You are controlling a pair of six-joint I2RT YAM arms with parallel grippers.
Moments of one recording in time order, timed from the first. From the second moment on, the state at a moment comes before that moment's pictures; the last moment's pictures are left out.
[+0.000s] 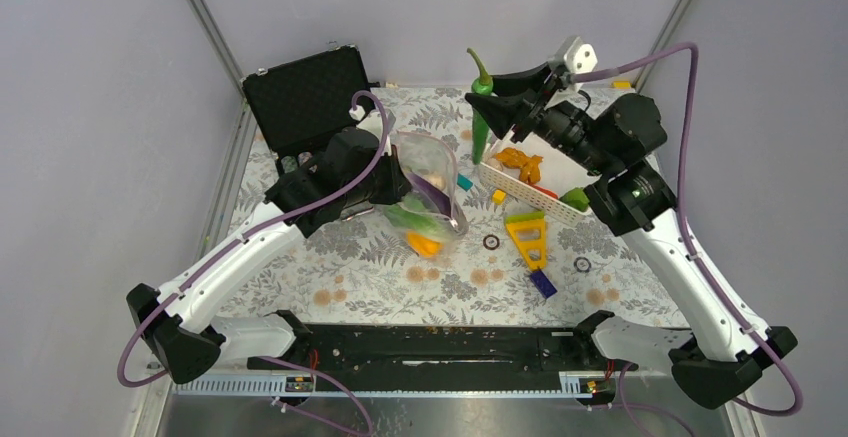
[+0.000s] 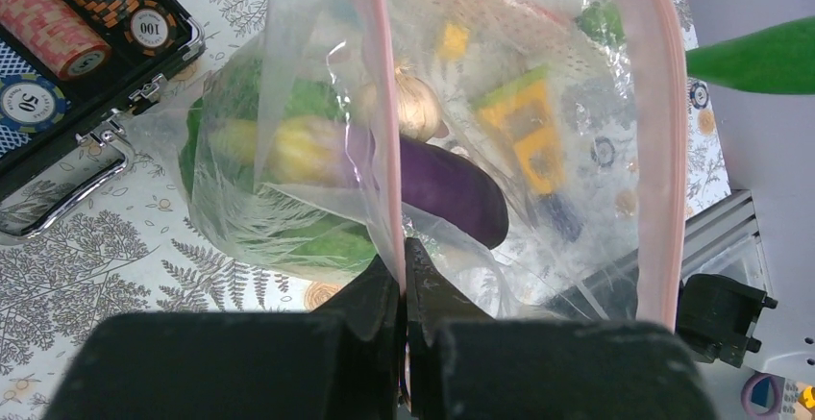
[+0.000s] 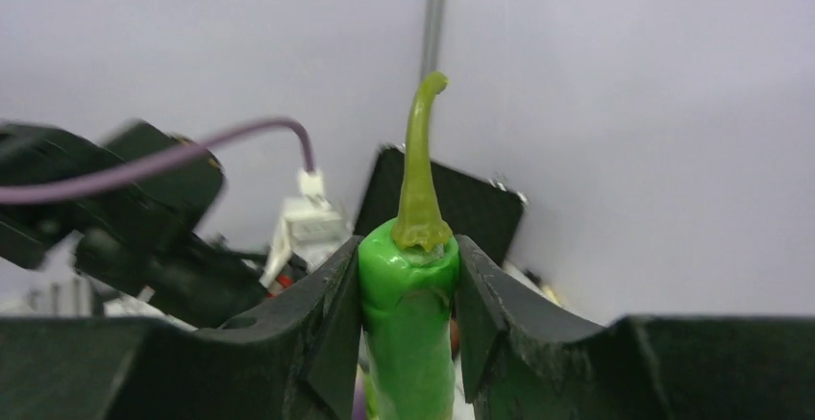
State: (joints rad) left arm -0.74 1.21 1.26 -0.66 -0.04 -0.57; right arm 0.57 1.12 1.40 -0.03 -0.38 -0.01
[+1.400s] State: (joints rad) left arm -0.74 1.18 1.29 -0.69 -0.03 -0.60; right arm 0.73 1.45 1.05 0.69 -0.41 0.01
